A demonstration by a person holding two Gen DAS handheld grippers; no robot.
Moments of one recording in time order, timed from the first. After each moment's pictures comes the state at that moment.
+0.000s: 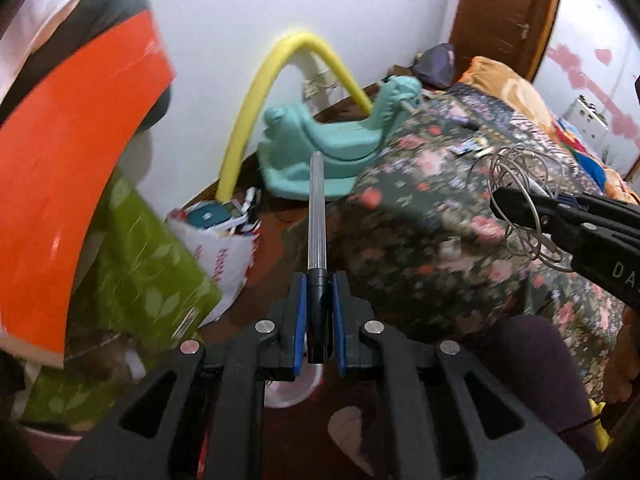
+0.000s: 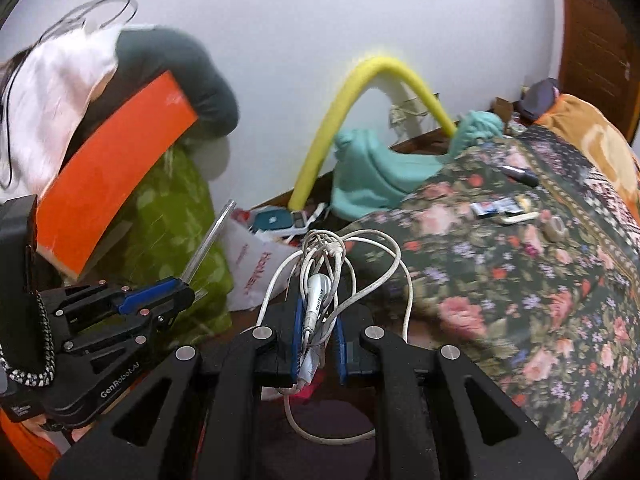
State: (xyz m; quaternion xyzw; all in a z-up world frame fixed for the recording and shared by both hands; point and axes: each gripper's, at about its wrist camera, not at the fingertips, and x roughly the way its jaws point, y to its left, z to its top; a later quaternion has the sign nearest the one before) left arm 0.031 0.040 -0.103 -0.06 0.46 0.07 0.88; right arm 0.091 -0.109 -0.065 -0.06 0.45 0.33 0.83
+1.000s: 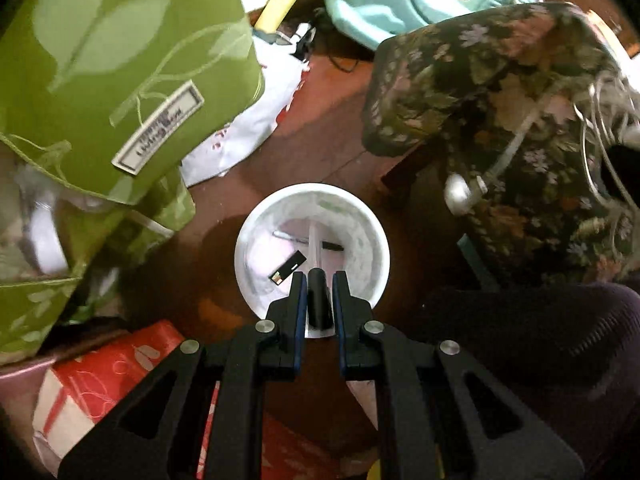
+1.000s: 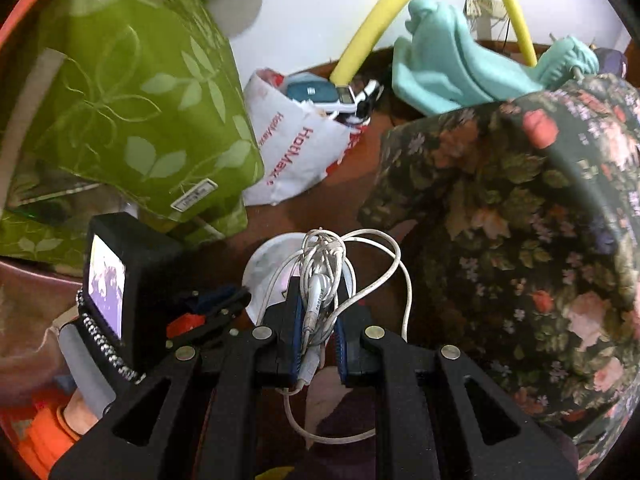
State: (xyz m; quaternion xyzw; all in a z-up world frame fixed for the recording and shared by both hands) left arm 0.019 0.133 -0.336 -0.18 0.63 0.12 0.75; right arm 0.082 0.023 -0.212 -0.16 0.60 0.35 0.70
